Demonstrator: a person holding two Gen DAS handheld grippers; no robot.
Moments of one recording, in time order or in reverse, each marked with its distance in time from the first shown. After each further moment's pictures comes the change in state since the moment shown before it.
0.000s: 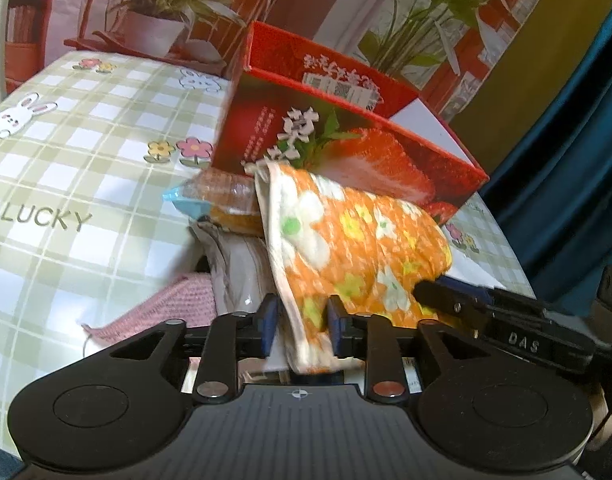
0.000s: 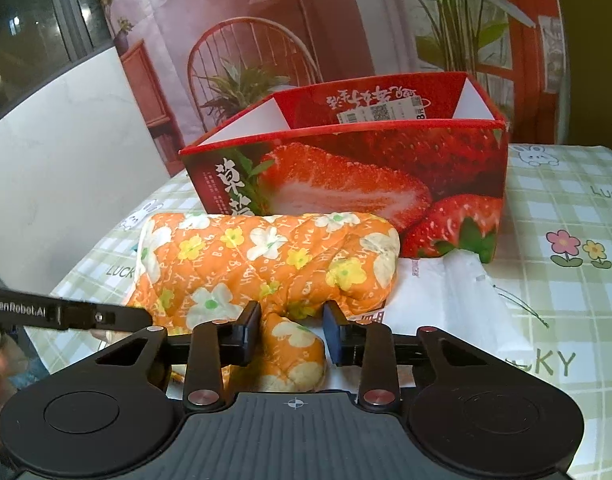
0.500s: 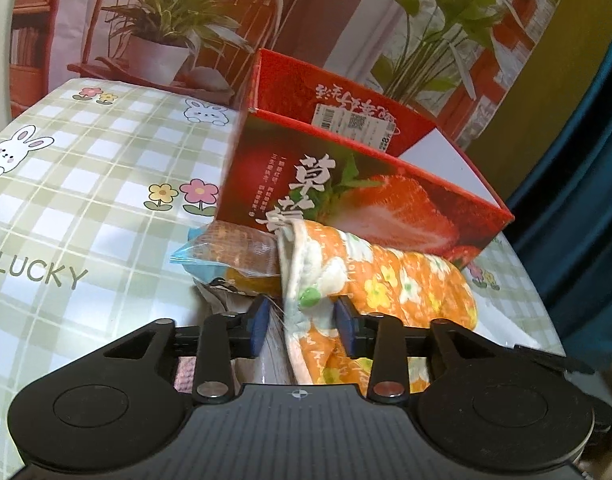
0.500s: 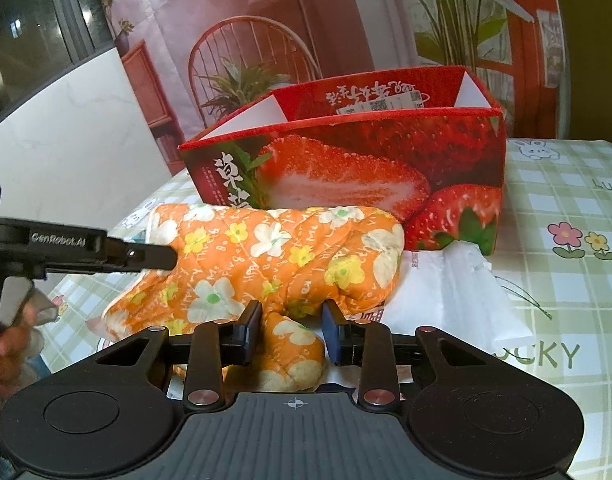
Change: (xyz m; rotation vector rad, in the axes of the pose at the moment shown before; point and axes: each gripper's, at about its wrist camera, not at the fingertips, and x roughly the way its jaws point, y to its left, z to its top) left arm 0.022 0.002 0.026 0.003 -0.077 0.038; right arm 0.002 -0.004 -0.008 0.006 -0.002 0.009
